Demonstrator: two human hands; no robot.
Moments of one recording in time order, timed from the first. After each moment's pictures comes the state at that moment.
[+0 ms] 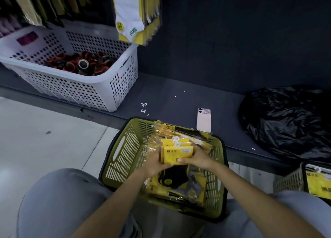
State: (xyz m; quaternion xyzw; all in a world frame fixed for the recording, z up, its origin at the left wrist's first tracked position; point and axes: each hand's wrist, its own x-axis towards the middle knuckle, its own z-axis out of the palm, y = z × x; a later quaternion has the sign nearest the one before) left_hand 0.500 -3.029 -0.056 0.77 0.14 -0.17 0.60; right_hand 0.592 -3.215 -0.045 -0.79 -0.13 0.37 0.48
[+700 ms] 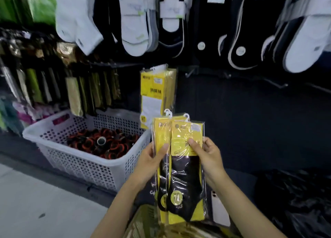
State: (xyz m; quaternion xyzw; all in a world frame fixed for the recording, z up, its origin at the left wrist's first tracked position) left_hand 0.597 -2.933 0.179 0.71 0.06 0.17 0.68; right_hand 0.674 -3.092 0.187 -0.61 -0.14 0.07 0.78
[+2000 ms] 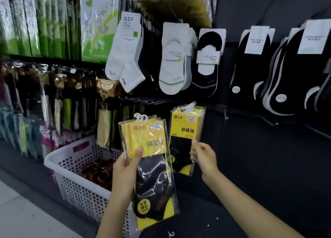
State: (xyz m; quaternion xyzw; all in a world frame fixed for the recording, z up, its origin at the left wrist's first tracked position) left_hand 0.583 -2.804 0.230 0.59 0.14 0.40 0.68; right_hand 0.742 -2.950 0.246 -0.67 -0.10 0.03 0.73
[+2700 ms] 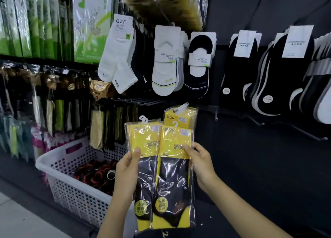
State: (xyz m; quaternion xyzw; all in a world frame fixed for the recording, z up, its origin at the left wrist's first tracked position) left_hand 0.590 -2.822 0.232 0.64 0.15 0.38 0.65; right_hand 0.709 -2.970 0.255 -0.62 -0.19 0.07 0.75
